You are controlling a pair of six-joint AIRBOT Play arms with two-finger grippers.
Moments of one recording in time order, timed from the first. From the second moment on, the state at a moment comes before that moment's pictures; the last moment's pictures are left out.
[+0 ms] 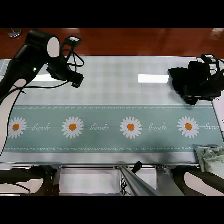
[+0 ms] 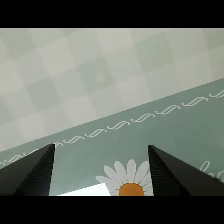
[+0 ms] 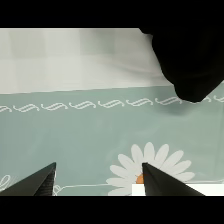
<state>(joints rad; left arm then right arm) -0.38 -1.52 1.61 1.68 -1.44 -1.56 -0.12 -1.20 1.16 -1.55 1.30 1.55</state>
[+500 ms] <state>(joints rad) -0.38 -1.55 1.61 1.68 -1.38 -1.56 -0.12 -1.21 1.16 -1.56 1.12 1.55</state>
